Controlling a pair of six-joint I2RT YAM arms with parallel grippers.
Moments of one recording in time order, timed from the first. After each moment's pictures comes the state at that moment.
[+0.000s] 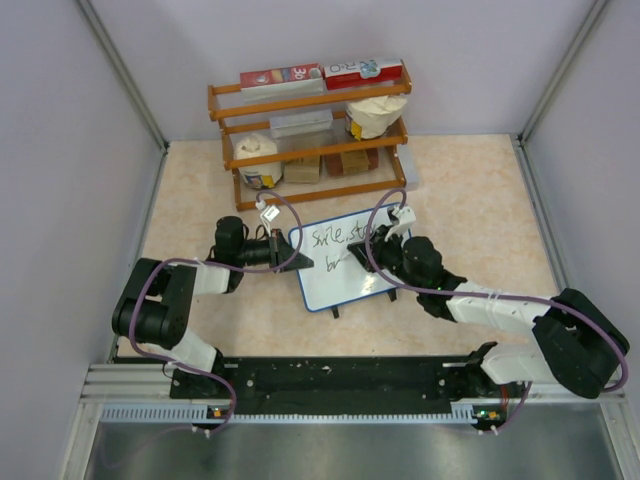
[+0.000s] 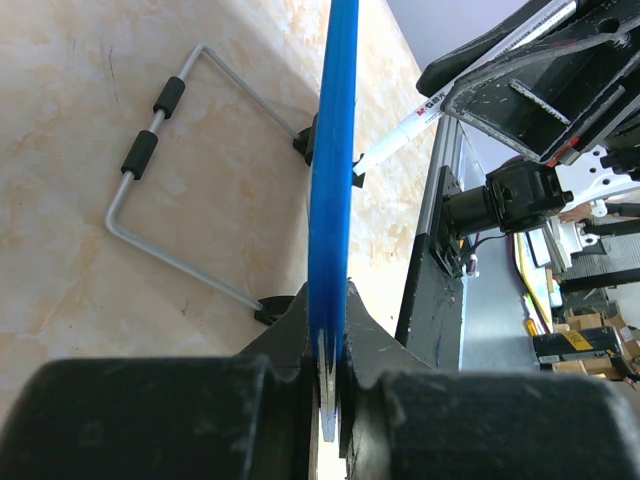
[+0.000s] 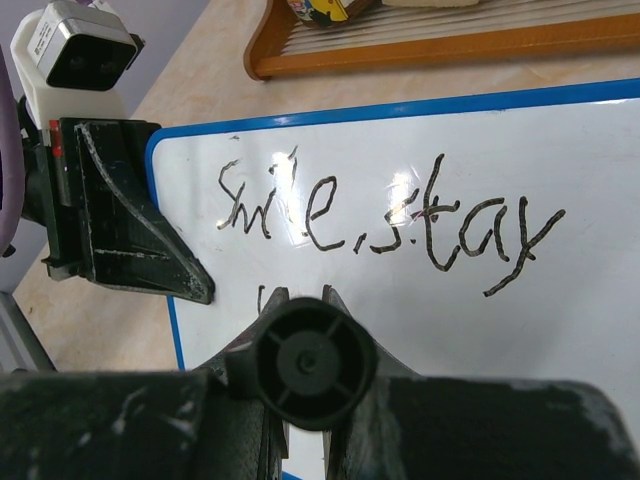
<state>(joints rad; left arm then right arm) -0.21 1.58 0.50 0.70 1.09 -0.58 0.76 1.27 0.49 0.61 0.05 0.51</state>
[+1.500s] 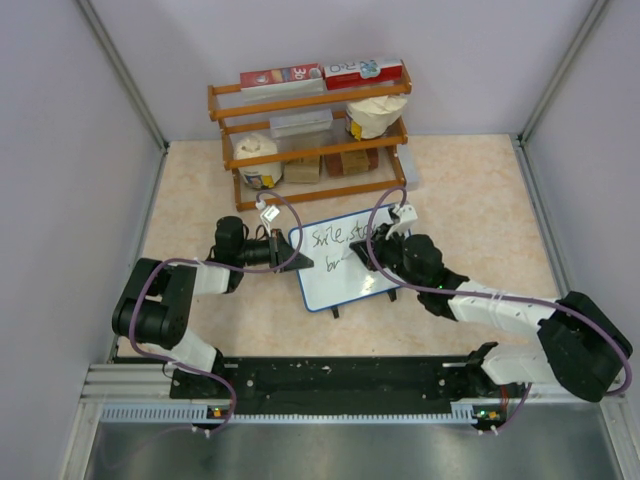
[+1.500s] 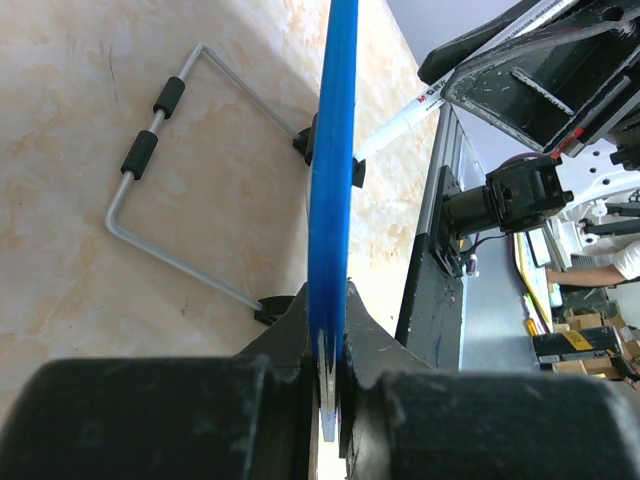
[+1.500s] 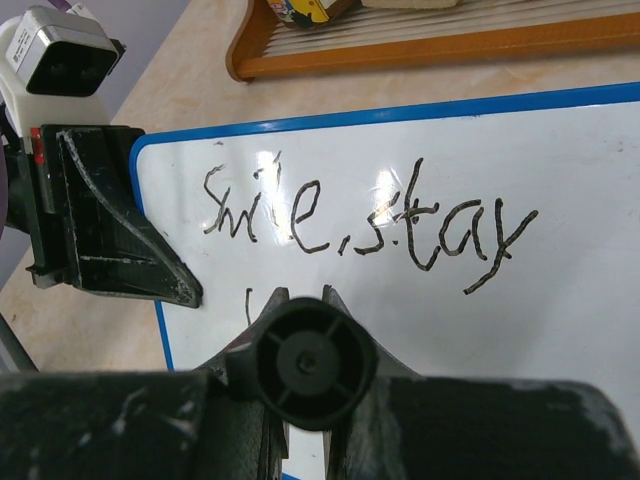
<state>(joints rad) -0.21 1.58 0.50 0.71 1.09 -0.58 0.76 1.24 0.51 0.54 0.08 0.50</state>
